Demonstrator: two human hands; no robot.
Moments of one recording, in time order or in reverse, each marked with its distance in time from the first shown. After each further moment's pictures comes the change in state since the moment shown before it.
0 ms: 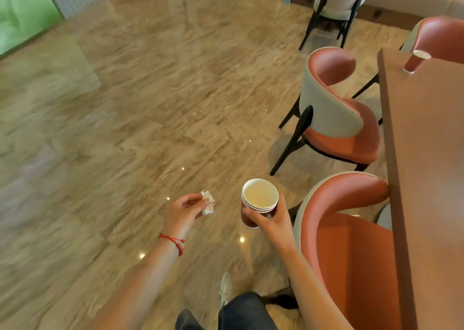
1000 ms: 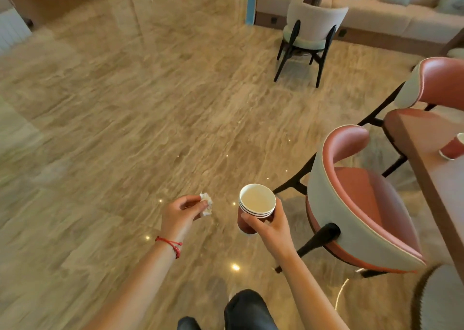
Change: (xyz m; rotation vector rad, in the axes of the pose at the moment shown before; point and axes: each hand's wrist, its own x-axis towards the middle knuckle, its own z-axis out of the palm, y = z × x) left_hand 0.566 0.253 0.201 0.038 -0.182 0.042; right_hand 0.598 -0.109 0.053 0.080 0.131 0.028
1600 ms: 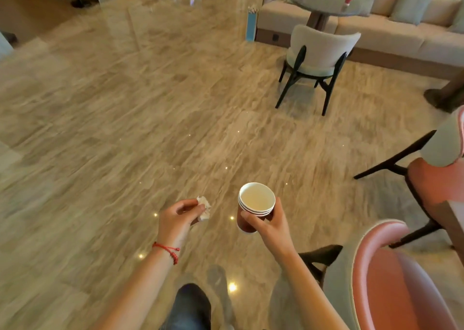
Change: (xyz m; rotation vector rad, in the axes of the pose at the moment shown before) left_hand 0.336 0.116 0.141 -0.055 0.041 -0.006; right_hand 0.392 -0.069 -0.010 -0.026 0.001 -0.032
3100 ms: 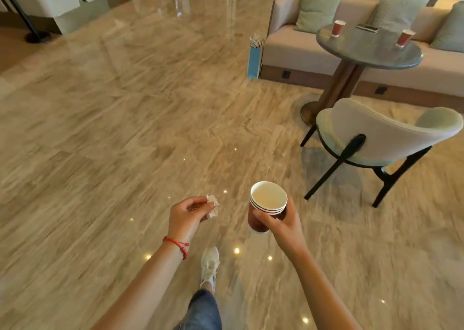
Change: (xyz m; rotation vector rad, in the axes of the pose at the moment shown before) left_hand 0.960 0.343 0.304 0.035 -0.080 0.001; right_hand 1.025 -0.159 0.128 0.020 0.090 -0.011
